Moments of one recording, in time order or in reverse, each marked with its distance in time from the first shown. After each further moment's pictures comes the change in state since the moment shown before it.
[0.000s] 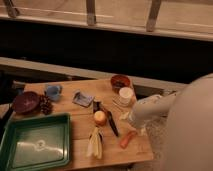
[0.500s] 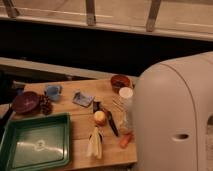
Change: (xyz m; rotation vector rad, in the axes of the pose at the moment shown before) arm 0.011 -0.009 0.042 0.160 0.103 -0.031
